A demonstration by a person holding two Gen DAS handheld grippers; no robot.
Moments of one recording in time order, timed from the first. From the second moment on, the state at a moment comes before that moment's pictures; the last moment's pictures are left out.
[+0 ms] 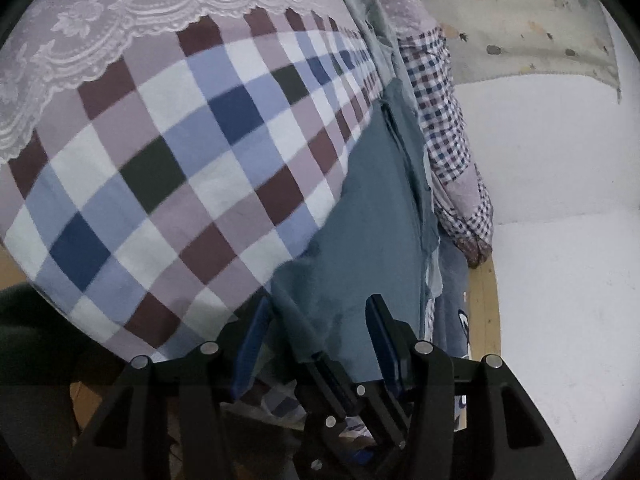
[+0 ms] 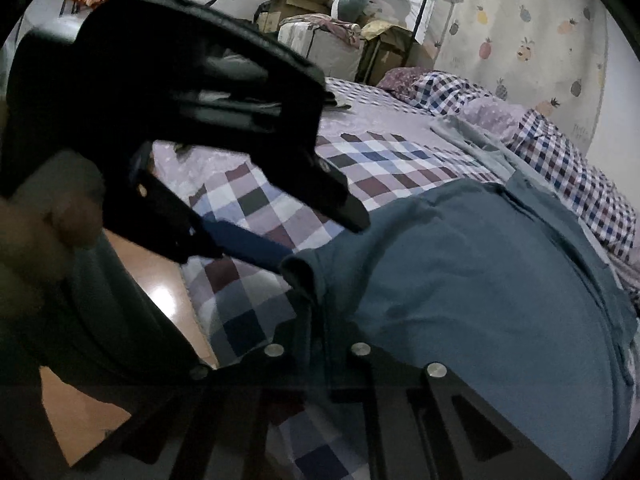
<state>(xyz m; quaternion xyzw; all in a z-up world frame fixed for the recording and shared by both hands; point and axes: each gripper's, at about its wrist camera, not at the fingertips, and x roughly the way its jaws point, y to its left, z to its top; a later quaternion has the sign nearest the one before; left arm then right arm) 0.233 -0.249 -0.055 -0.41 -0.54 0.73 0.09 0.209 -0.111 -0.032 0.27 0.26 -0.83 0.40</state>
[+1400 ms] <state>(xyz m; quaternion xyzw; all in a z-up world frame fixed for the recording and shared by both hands) 0.261 -0.259 -0.054 -0.40 -0.57 0.72 0.06 0.255 -0.119 -0.032 0.17 0.35 -0.85 0.36</state>
